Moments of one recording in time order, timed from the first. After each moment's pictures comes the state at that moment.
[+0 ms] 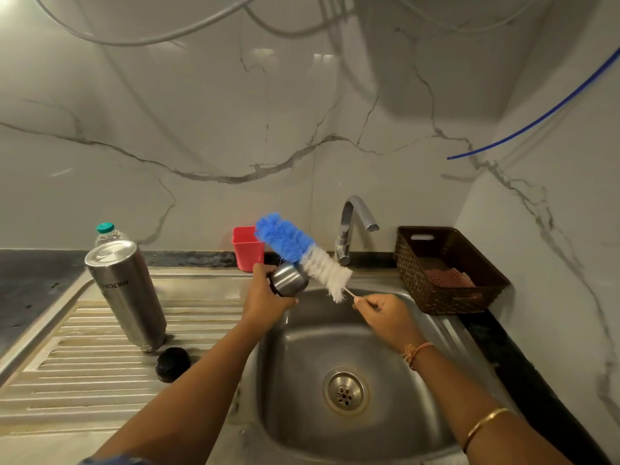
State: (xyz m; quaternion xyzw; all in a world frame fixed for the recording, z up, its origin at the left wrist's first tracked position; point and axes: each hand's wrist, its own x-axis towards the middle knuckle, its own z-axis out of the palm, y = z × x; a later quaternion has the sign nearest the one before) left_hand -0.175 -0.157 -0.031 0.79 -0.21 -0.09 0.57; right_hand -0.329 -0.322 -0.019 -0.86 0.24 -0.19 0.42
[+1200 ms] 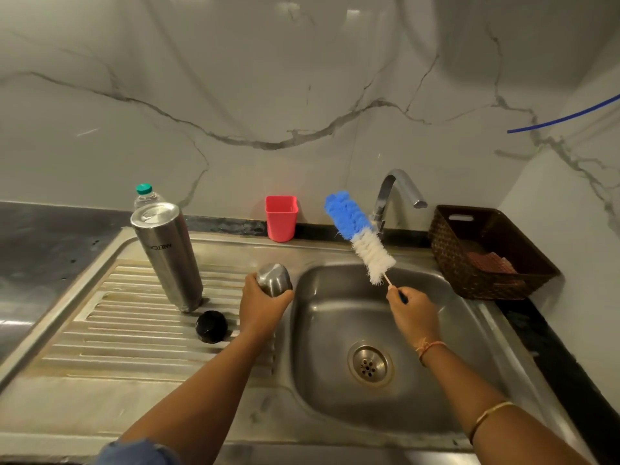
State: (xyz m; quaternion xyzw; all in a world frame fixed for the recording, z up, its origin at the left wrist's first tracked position) left_hand -0.166 -0.093 -0.088 0.82 -0.05 -0.08 0.57; right_hand -0.309 -0.300 -0.065 -0.82 0.38 -0.20 0.38
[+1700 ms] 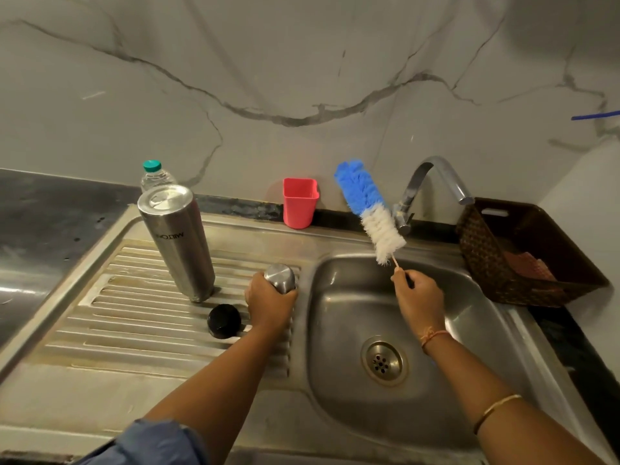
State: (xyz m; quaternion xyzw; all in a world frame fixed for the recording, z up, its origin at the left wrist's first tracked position) left_hand -0.130 -0.098 -0.132 0.85 0.01 -0.07 0.52; right_hand -0.258 -0.291 -0.065 -0.82 0.37 -0.23 0.38
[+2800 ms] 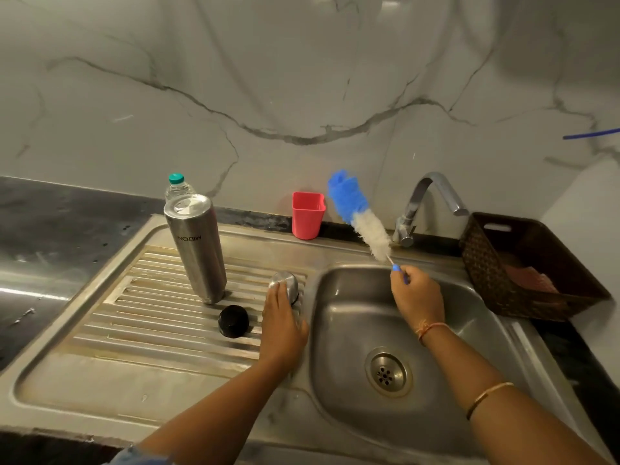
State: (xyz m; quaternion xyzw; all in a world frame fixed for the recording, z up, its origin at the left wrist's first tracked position) left_hand -0.185 -0.082 -0.125 0.89 -0.17 -0.03 0.43; right_hand -0.257 -0.285 -0.042 -0.85 0.33 -0.23 0.35
